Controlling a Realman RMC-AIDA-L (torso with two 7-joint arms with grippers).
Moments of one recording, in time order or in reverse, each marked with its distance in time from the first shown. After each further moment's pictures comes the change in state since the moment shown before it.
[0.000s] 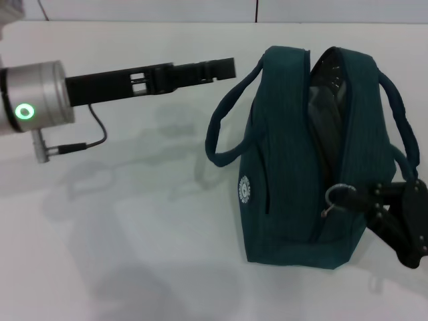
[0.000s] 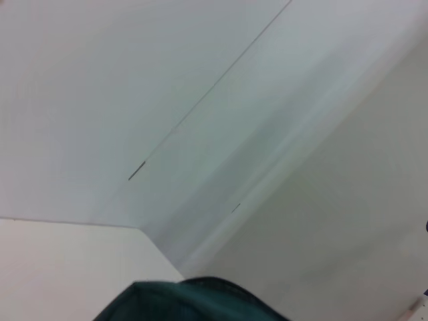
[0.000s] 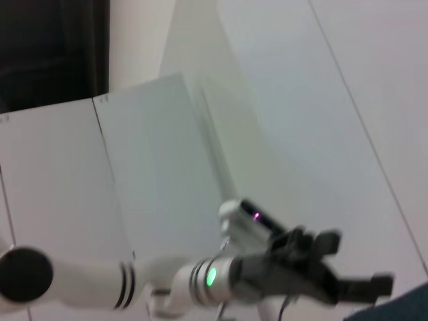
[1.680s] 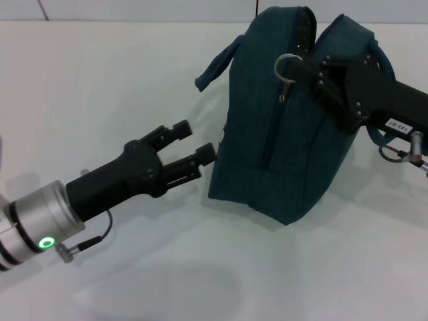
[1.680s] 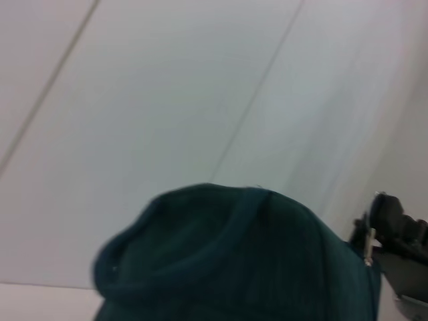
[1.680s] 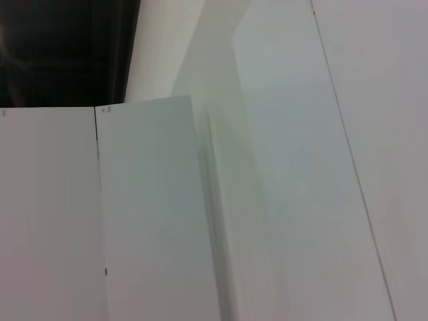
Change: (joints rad) left arm 0.149 -0.016 0.014 -0.528 -0.204 -0.014 0.898; right arm 0.282 0.014 -0.038 0.004 0.208 0.175 -0.002
